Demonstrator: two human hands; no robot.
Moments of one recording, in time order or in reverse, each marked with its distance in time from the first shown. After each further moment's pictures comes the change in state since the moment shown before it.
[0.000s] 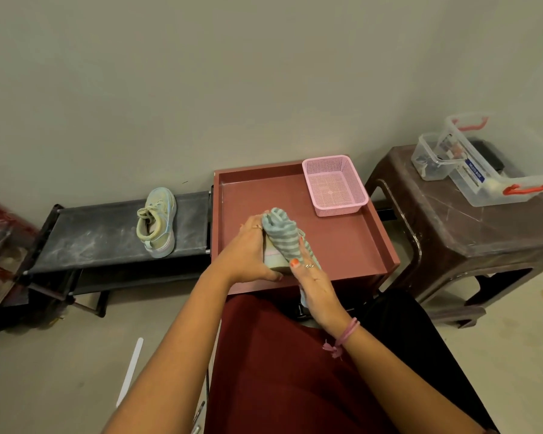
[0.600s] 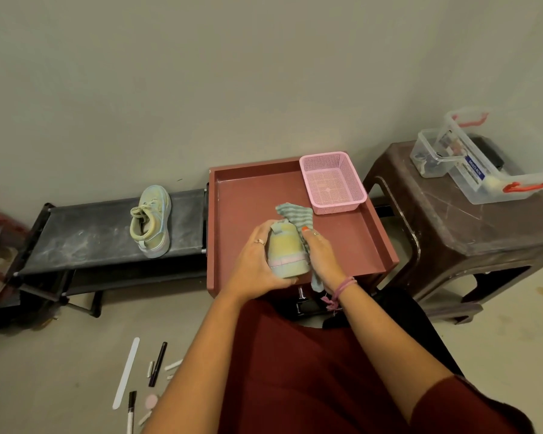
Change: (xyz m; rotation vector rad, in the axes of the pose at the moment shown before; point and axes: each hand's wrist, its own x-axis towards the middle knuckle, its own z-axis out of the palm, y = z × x) left_hand -0.004 0.000 0.042 -0.272 0.241 0.054; right_hand 0.069 0.008 -0.025 0.119 0.257 0.236
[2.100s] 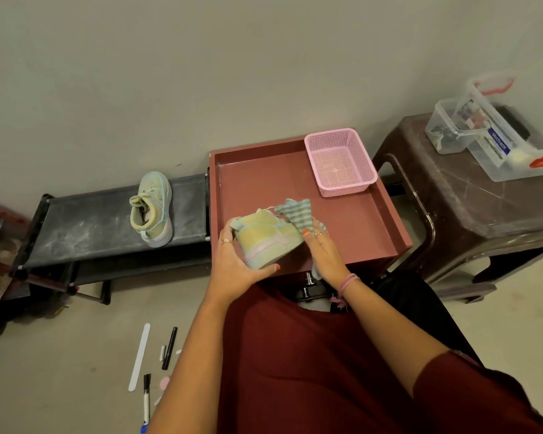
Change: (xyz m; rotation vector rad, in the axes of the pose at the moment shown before) left_hand -0.014 -0.058 -0.012 -0.127 0.184 -0.213; right_hand 0.018 0.061 -0.011 -0.420 -0.086 -0.096
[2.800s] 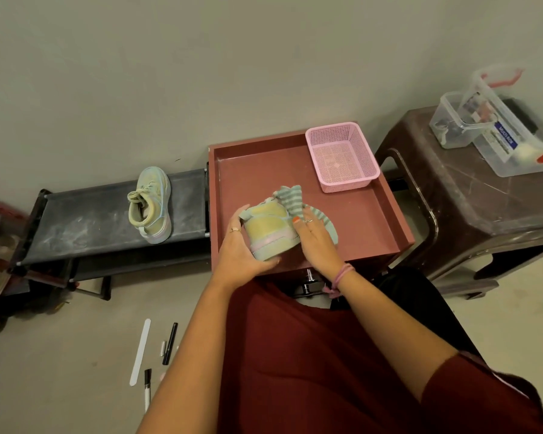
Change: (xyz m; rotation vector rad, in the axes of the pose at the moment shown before) left_hand 0.015 0.002 0.007 0.065 -0.091 0.041; right_hand 0.003 -0.040 0.007 -0.003 0.008 -0.030
